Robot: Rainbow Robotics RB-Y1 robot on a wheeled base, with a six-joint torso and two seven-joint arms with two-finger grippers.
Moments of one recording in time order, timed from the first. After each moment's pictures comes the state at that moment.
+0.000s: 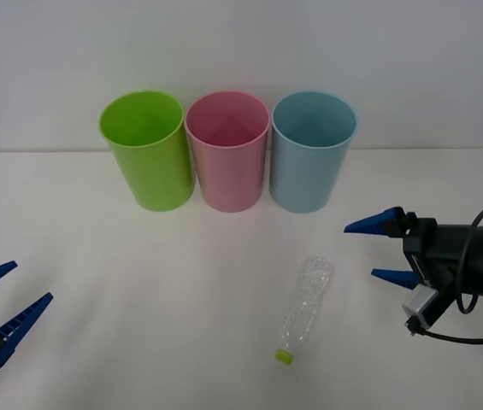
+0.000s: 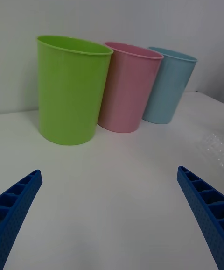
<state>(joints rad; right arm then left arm) -0.02 -0.50 -0.20 -1.98 1.92 -1.33 0.95 0.36 0.42 0.50 -1.58 -0.99 -1.21 0.00</state>
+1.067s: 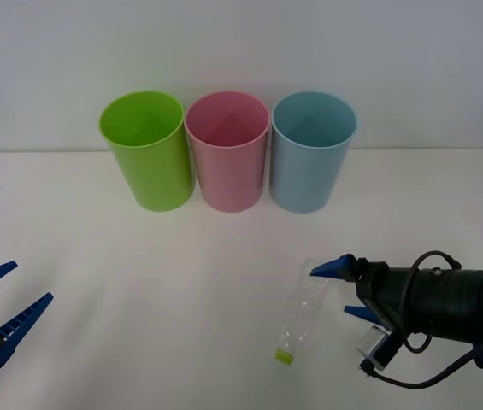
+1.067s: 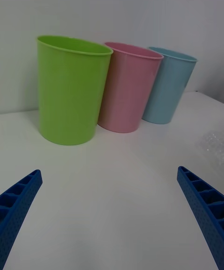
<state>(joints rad) 0.07 -0.36 -0.04 -2.01 2.17 -1.27 0.99 0.36 0.42 0.50 -1.58 -0.99 -1.21 0.00</state>
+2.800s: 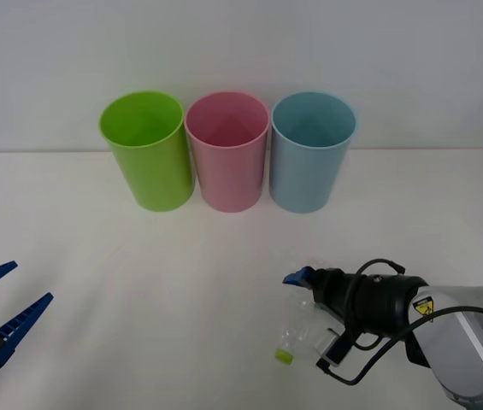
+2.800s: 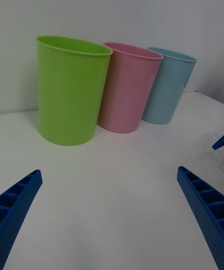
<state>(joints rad) 0.01 -0.31 0.17 -1.85 2.40 -1.07 0.99 0.36 0.42 0.50 -1.58 -0.99 -1.21 0.00</state>
